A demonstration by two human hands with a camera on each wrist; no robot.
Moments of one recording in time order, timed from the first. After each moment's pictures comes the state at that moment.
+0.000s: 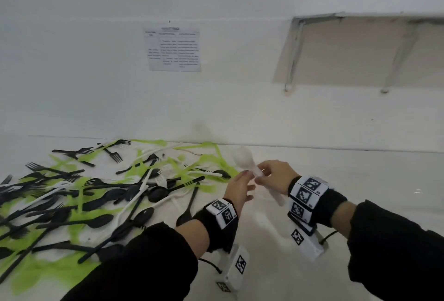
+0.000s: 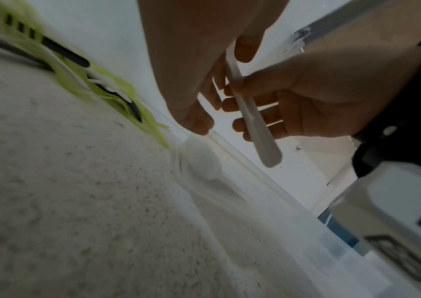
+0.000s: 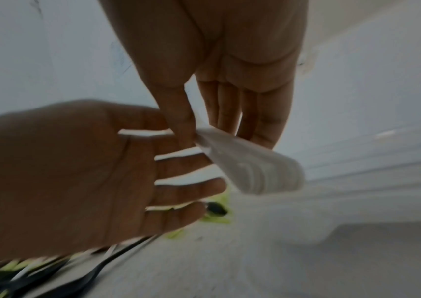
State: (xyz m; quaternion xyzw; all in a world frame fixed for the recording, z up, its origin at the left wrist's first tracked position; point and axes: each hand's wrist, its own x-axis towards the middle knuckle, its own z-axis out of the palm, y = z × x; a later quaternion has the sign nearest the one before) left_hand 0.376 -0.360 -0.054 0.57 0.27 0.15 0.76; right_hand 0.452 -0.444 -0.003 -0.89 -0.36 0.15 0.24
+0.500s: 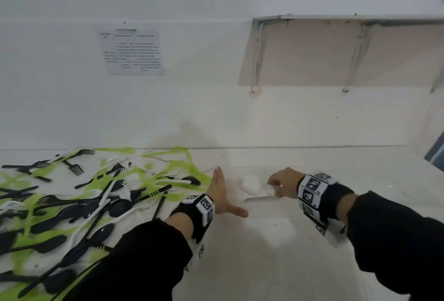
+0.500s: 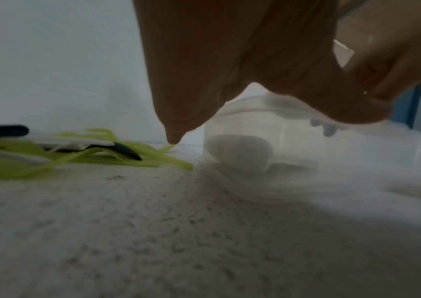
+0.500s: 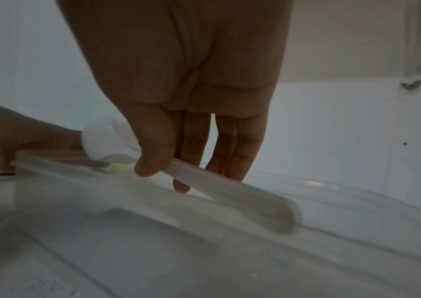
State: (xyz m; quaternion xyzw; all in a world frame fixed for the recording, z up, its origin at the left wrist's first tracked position) left_hand 0.424 -0.349 -0.082 0.92 0.20 -0.06 0.34; right_hand 0.531 -0.515 -0.010 -0.89 -0.41 0.18 -0.09
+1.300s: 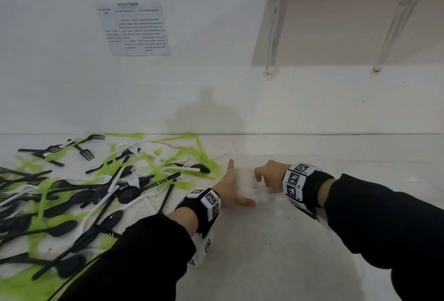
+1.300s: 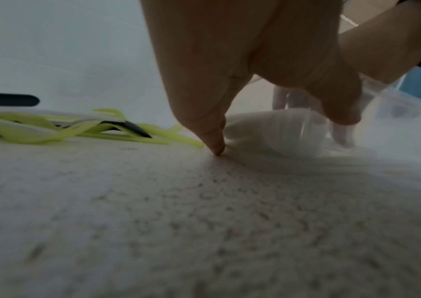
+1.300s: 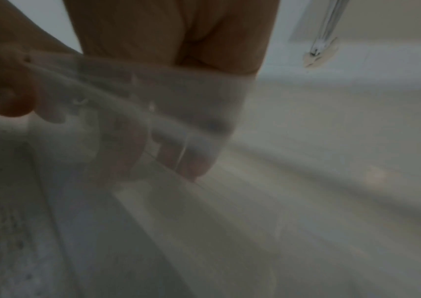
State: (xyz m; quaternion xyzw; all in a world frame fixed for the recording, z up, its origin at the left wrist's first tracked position) left_hand 0.425 -0.340 -0.095 0.85 0.20 -0.09 0.49; right_hand 0.541 -0.459 -0.045 -0.83 -0.52 0.18 -0.14
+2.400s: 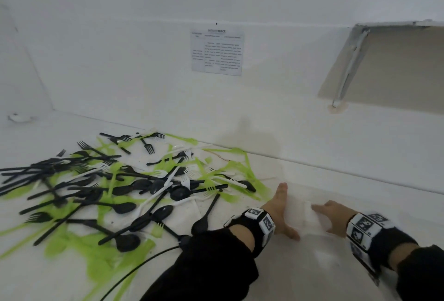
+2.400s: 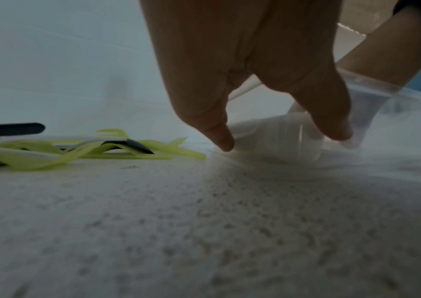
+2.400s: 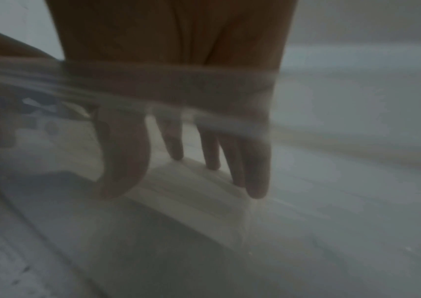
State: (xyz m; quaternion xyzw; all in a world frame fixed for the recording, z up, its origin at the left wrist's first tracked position) left_hand 0.416 -0.348 -0.086 0.88 0.21 -0.04 0.42; right_hand 0.556 -0.469 -0.068 -0.86 -0.44 0.17 -0.19
